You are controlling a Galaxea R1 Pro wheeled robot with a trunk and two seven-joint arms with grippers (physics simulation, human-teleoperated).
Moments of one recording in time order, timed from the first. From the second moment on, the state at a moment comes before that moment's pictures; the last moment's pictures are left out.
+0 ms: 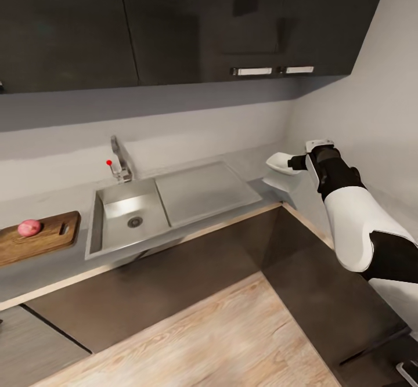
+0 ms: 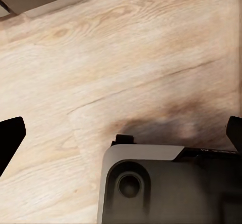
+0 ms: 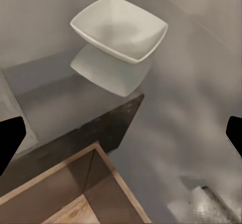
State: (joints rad) left arm -0.10 0.04 -0.08 -0.30 0.17 -0.34 0.03; right arm -1.43 -0.06 -0.21 -0.53 0.35 0.67 -0.03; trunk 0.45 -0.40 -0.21
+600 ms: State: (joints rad) left arm -0.10 0.04 -0.08 -0.30 0.17 -0.34 0.03; right arm -1.43 -0.07 -0.21 -0.41 0.35 0.53 -0.04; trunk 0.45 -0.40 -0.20
